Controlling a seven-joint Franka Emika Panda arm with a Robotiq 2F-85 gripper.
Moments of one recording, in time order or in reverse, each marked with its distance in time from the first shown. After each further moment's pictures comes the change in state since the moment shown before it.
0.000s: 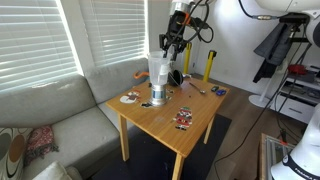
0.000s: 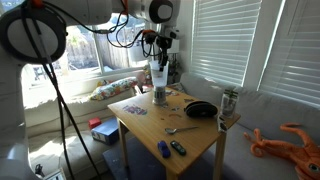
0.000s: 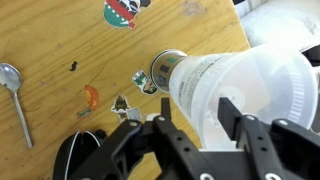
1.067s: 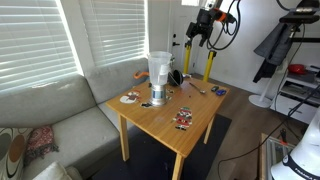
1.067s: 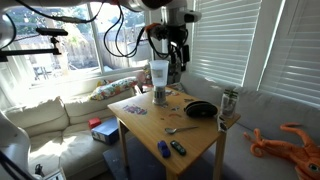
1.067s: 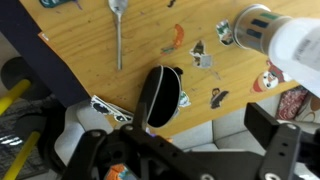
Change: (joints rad) arm -0.093 -0.290 -0.108 -0.323 -0.173 0.185 -0.384
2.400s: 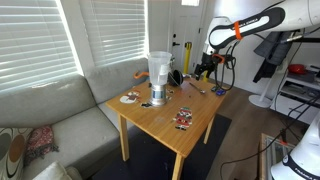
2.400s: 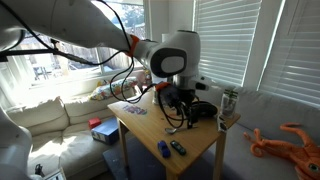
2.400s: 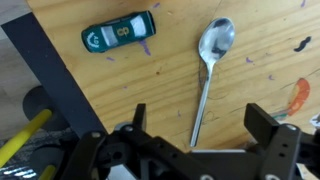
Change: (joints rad) arm -0.080 0.040 -0.056 -0.445 -0.046 0.349 -0.155
